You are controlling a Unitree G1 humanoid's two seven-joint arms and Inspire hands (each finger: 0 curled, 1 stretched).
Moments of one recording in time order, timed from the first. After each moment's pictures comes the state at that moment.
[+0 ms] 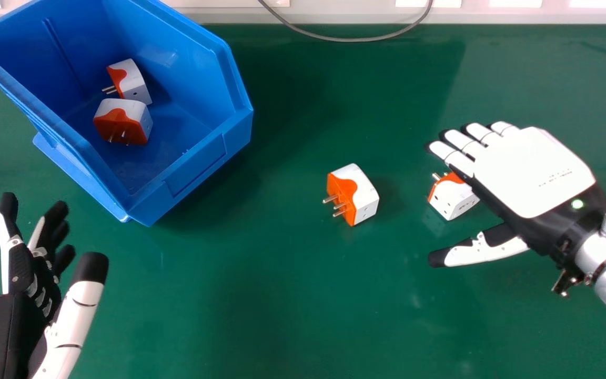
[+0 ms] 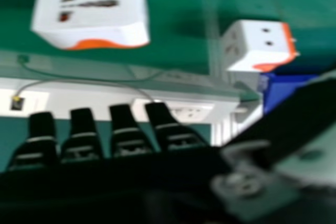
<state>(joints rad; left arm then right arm) 0.70 0.04 0.23 -0.34 -0.11 -0.45 -0.13 -0.19 -0.80 0.27 0.11 -1.03 -0.23 -0.06</state>
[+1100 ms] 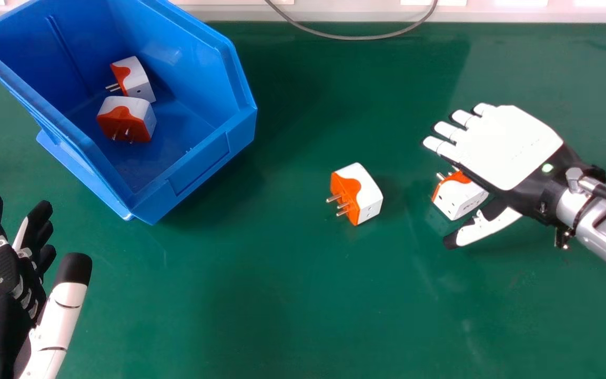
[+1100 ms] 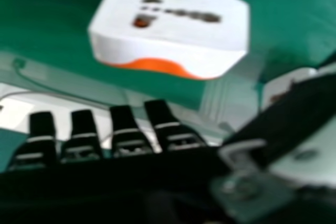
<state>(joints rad) 0.72 0.05 0.26 -0.35 -0.12 -0.45 -0.13 -0.61 -0.77 0.55 0.62 -1.22 -0.34 -0.23</state>
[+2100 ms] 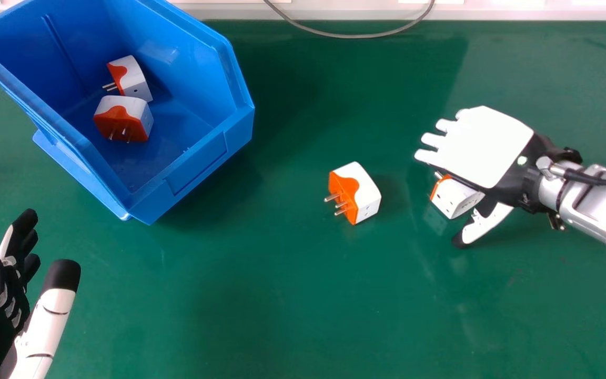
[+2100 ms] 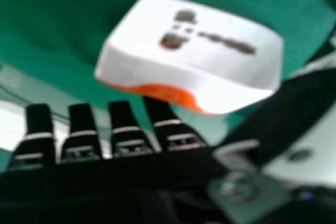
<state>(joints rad) 0.74 0.06 0.30 -0.37 -0.12 -0.43 -0.14 -0.88 -0.69 0.83 0.96 -1.34 -0.40 -0.39</state>
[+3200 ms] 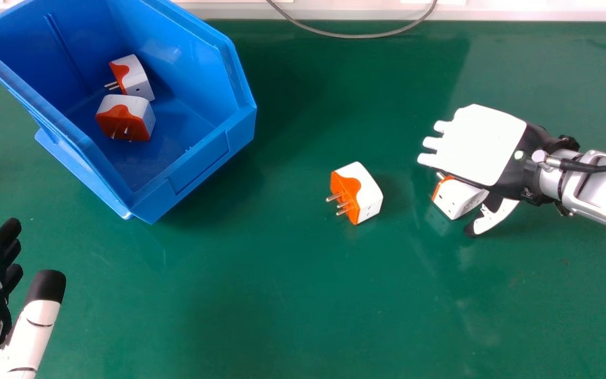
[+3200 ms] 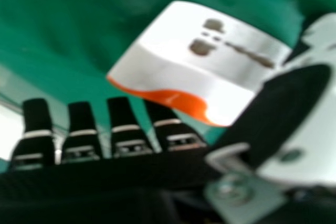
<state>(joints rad) 0.79 0.06 0.34 -0.40 -0.13 -0.43 -0.16 -0.97 -0.67 0.96 1.08 -1.37 -0.43 -0.45</state>
